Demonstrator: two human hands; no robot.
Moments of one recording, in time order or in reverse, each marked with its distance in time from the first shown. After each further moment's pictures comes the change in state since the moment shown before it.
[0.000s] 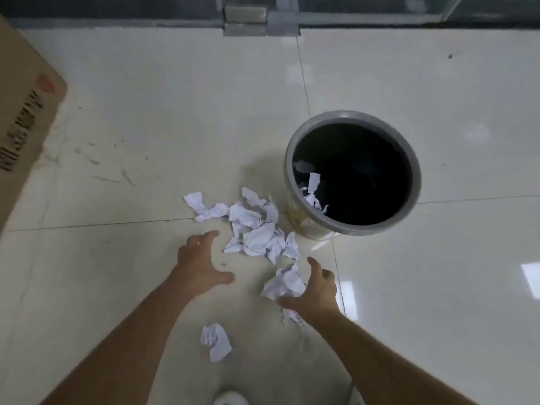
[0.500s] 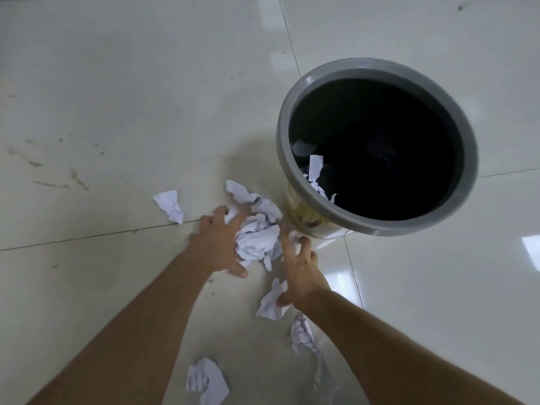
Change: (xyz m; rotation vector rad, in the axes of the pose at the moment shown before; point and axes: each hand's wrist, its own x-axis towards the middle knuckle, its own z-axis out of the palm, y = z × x) left_hand 0.138 0.024 0.058 0.487 -0.058 0.284; right_hand 0.110 -0.008 0.054 -0.377 -0.058 -0.291
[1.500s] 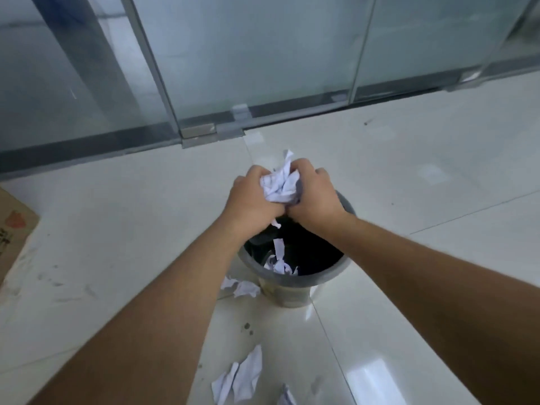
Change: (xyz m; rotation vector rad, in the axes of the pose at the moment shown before) left_hand -0.098 0.189 -0.241 -0.695 0.544 0.291; right_hand -0.078 -0.013 -0.291 0.421 0.704 -0.242
